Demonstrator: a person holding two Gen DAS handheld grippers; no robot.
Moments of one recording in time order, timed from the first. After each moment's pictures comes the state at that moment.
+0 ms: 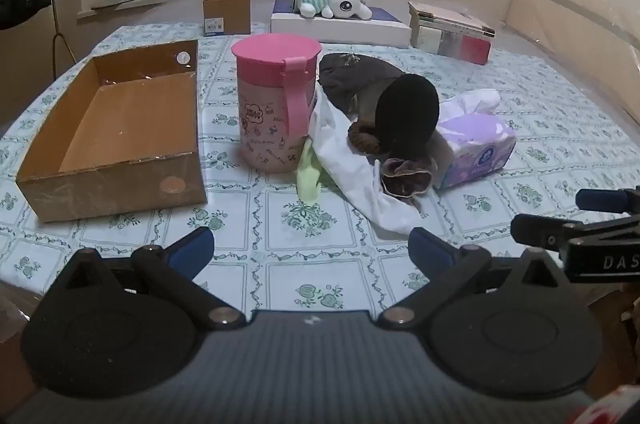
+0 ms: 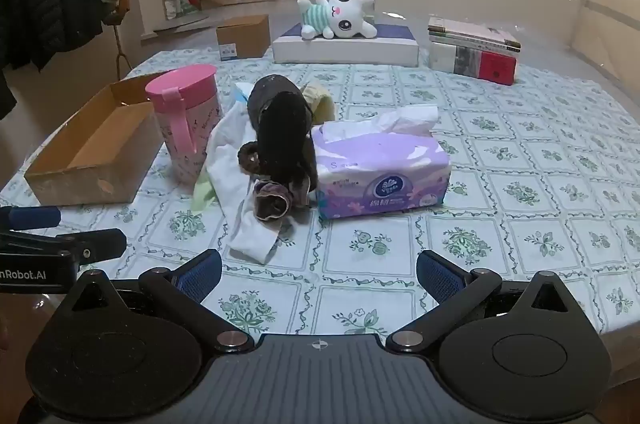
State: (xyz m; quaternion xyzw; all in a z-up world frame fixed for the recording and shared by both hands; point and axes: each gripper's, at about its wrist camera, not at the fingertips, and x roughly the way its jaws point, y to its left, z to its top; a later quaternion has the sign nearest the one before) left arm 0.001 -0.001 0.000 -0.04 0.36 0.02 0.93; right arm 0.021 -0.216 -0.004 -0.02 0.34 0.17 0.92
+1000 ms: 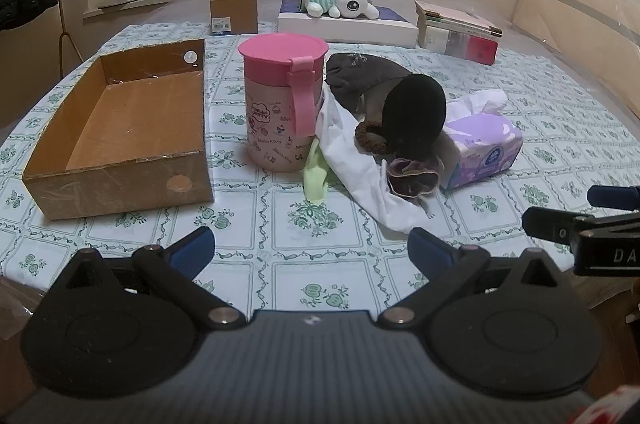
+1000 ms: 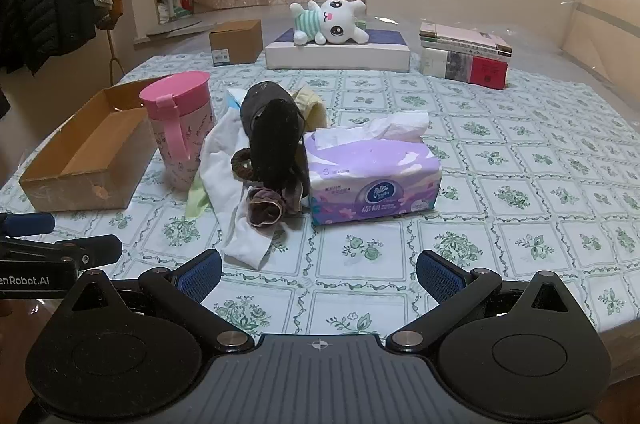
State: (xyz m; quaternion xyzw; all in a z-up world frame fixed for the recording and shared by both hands) left arm -0.001 -0.002 0.001 -0.04 0.35 0.03 0.93; right arm 0.020 -0.218 0.001 -0.02 0.34 0.17 0.93
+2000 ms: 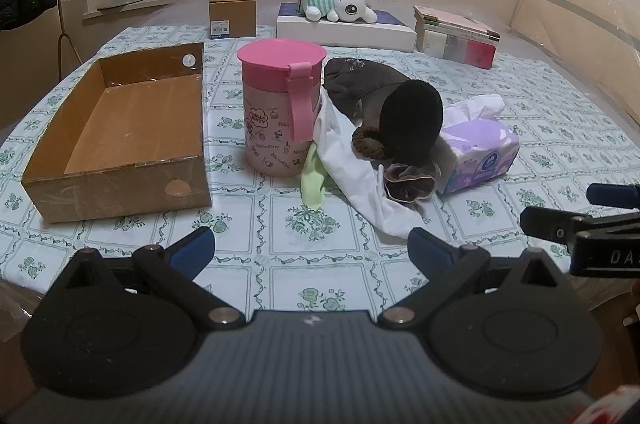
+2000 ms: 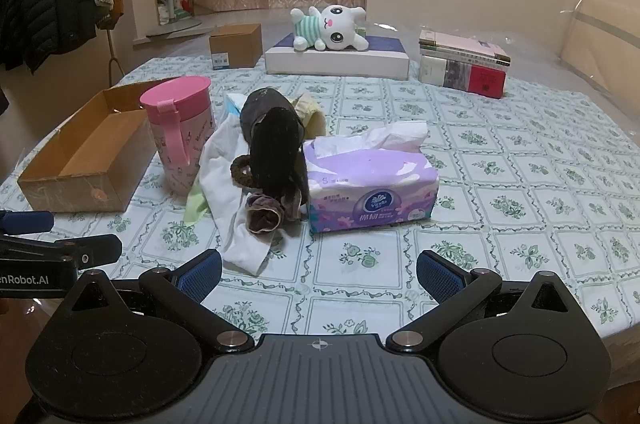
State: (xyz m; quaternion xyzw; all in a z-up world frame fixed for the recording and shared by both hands) left arm -0.001 -0.001 0.007 -0.04 0.35 0.03 0.94; right arm 0.020 -0.216 0.006 -0.03 0.33 0.16 0.93
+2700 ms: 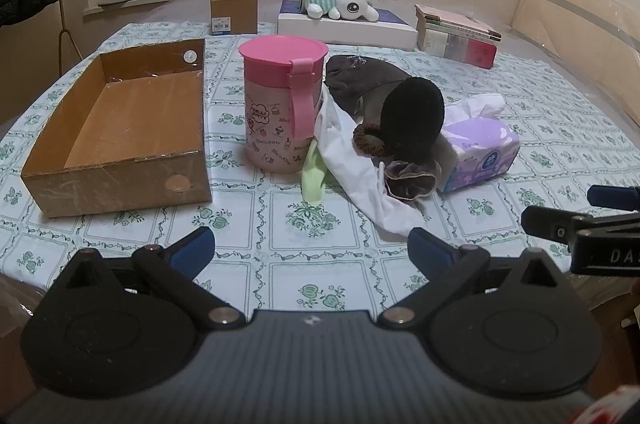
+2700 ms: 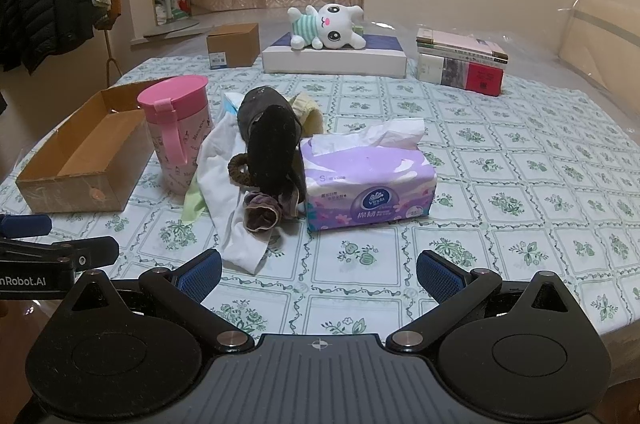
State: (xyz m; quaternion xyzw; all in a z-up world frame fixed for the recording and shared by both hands) left arm -0.003 -0.001 0.002 -0.05 0.35 0.03 0.94; right arm 0.019 -0.218 0.004 -0.02 0.33 0.16 0.93
